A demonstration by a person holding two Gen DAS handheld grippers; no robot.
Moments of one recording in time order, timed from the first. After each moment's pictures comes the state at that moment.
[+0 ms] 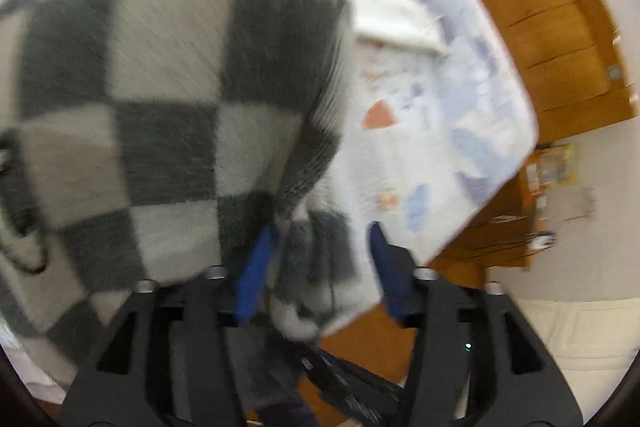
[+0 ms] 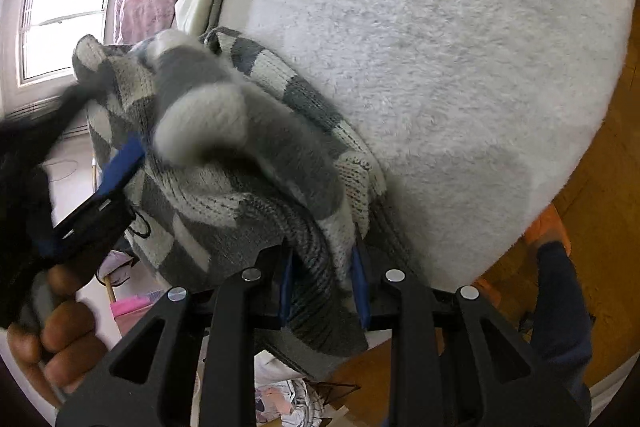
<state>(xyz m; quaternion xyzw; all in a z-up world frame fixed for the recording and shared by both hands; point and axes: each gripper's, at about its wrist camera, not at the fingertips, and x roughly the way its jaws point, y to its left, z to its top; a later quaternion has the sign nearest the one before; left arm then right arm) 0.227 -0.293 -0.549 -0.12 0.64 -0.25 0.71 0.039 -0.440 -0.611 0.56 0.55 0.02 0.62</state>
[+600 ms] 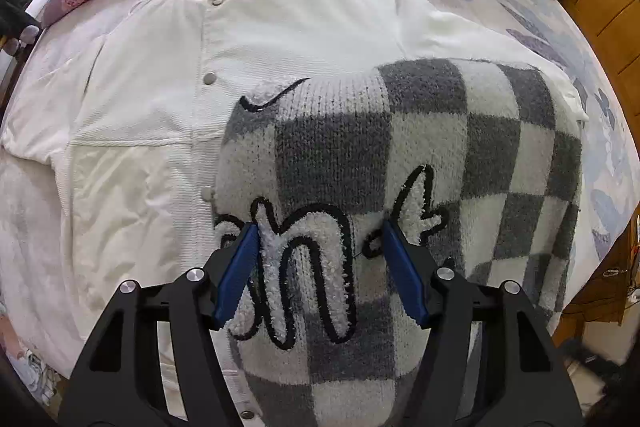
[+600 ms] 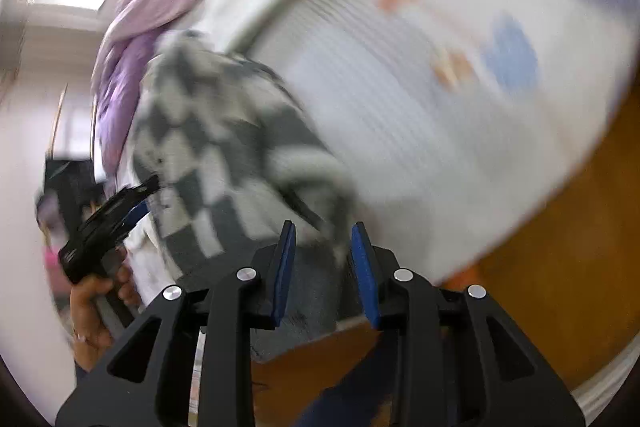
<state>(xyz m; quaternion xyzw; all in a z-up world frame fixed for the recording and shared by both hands) 0.267 -0.177 -0.576 0.00 0.60 -0.04 0.80 0.096 -0.468 -0.520 0.37 0.58 0.03 0.72</state>
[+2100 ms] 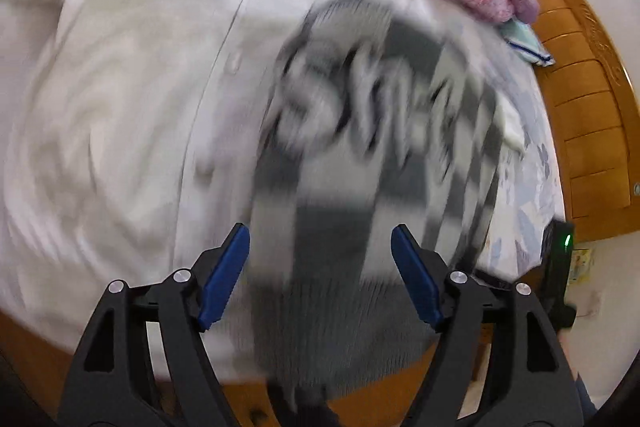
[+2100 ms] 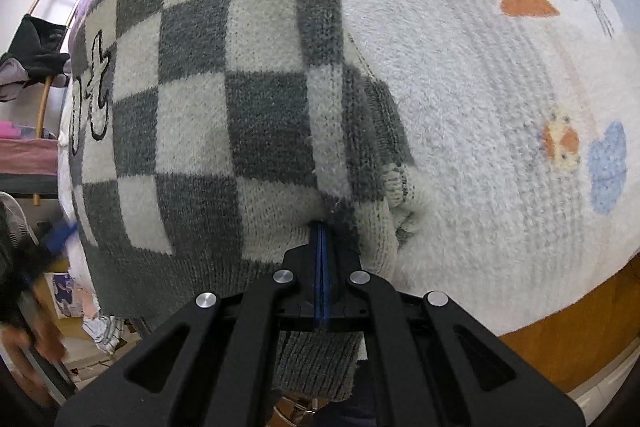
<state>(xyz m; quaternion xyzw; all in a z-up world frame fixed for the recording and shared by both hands) 0.150 -0.100 -0.585 -0.23 0.62 -0.07 0.75 0.149 -0.399 -0.602 0.20 0.67 0.10 0.71</state>
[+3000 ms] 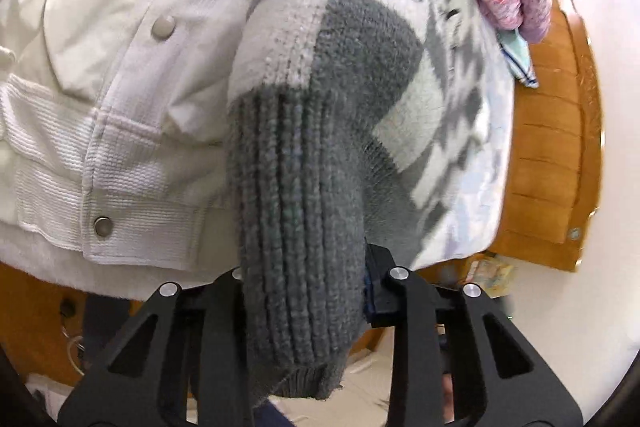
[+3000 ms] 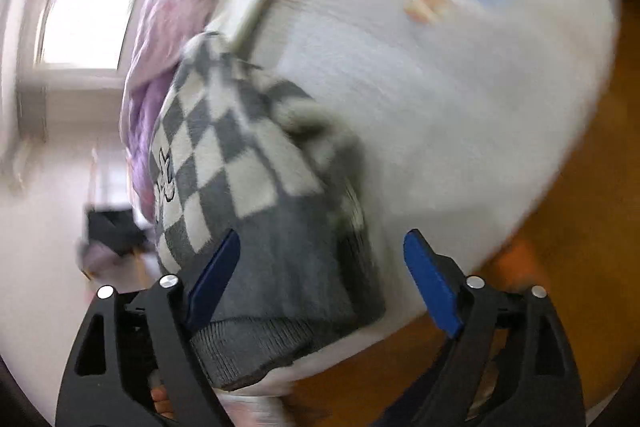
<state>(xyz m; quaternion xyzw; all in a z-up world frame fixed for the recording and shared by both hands) 0.144 -0.113 -0.608 -0.39 0.66 -0.11 0.63 -0.011 -0.509 -0.598 0.56 0.50 0.01 0.66</state>
